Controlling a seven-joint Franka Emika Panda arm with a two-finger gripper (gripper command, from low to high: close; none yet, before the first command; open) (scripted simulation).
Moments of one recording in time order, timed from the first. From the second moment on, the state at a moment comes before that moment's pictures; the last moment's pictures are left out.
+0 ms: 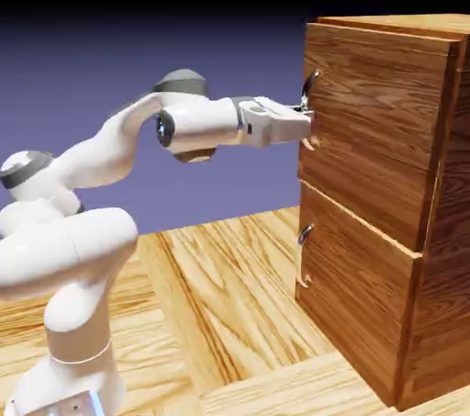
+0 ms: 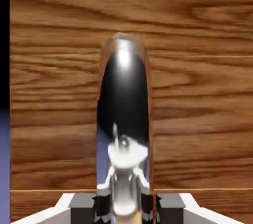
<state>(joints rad) 1.93 1.76 -2.10 -2.79 2.48 2.12 -0.37</state>
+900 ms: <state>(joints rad) 1.55 1.34 -2.74 -2.98 1.91 0.96 -0.88</state>
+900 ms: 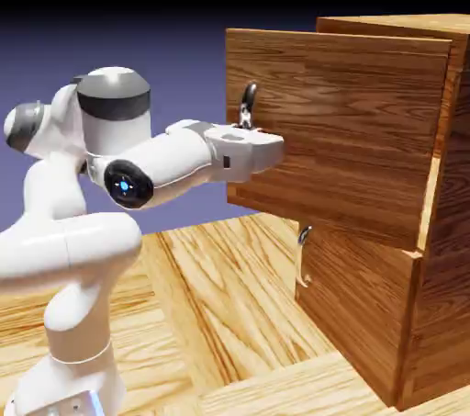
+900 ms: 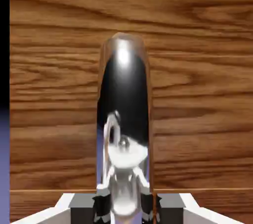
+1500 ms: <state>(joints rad) 1.35 0.69 -2.78 -2.60 1.31 0.66 -1.39</state>
